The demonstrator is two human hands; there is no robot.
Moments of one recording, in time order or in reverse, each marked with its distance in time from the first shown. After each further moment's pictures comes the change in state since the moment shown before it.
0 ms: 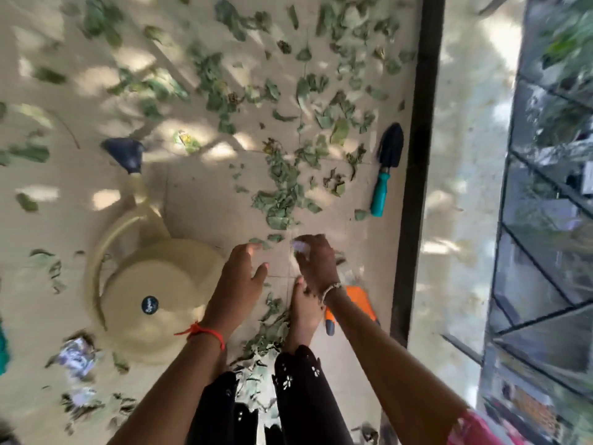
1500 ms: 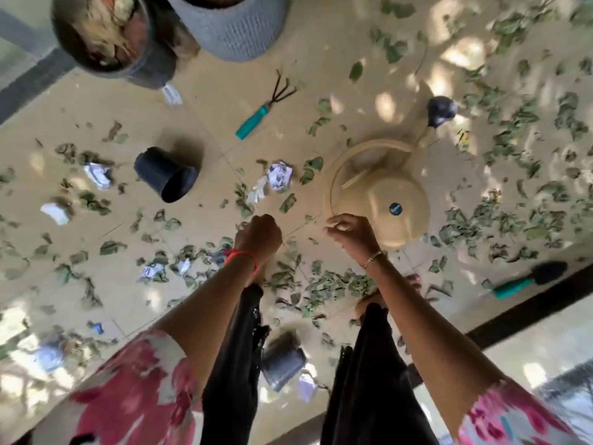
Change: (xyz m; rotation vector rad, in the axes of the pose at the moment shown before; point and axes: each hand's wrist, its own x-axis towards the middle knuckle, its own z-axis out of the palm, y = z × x) left_hand -0.285 -0.258 -0.139 -0.295 0.201 -0.782; right_hand -0.233 -0.182 0.210 -0.422 -0.729 -0.200
